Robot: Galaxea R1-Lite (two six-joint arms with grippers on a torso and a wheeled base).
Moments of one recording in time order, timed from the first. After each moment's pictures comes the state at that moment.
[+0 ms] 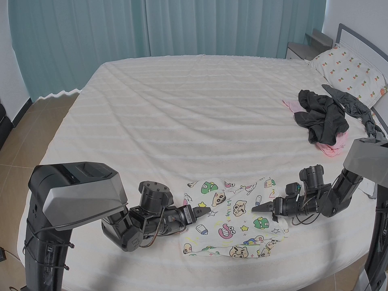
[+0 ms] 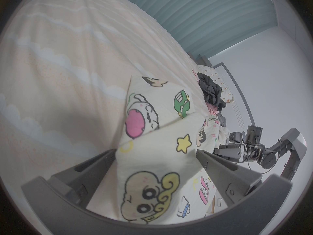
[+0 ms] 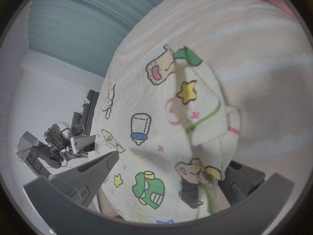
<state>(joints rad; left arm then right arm) -0.55 2.41 -0.84 -1.01 -0.25 -0.75 0.18 2.27 -0.75 -0.69 0.57 0.35</state>
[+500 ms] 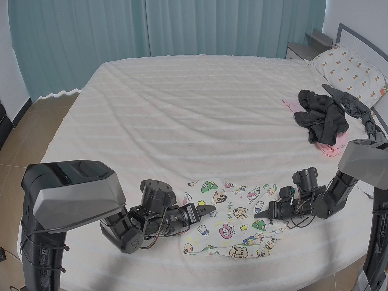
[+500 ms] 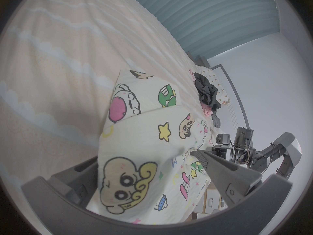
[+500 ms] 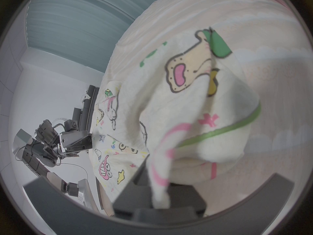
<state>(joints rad) -0.58 2.36 -0.82 -1.01 -0.25 -0.82 0.22 2.30 -0.77 -0.66 0.57 0.36</state>
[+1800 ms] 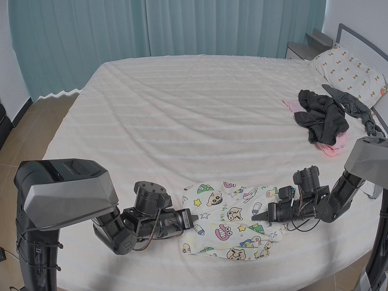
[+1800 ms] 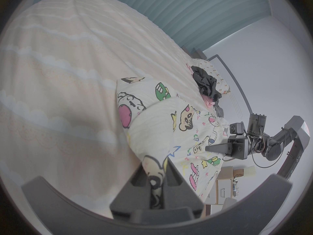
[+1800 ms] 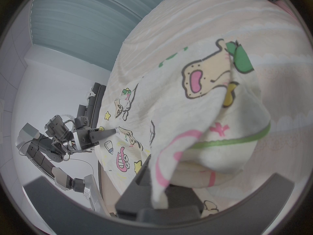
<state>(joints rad) -0.57 2.32 -0.75 -1.00 -0.25 -0.68 0.28 2.19 -0.69 -0.68 0.56 0.39</state>
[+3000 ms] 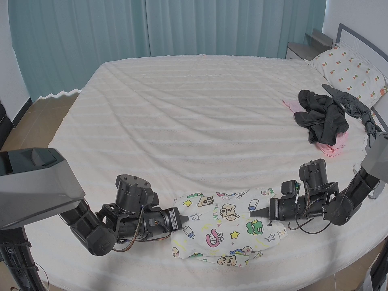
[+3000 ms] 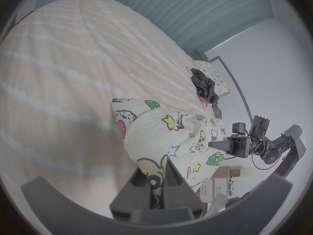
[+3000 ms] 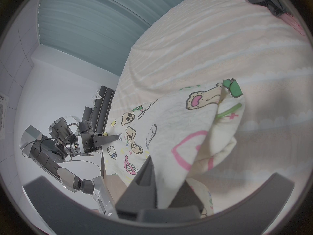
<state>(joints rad) -0.55 2.10 -0.62 -0.87 -0.24 -0.69 0.35 2.02 -0.61 -0.69 0.52 0.47</state>
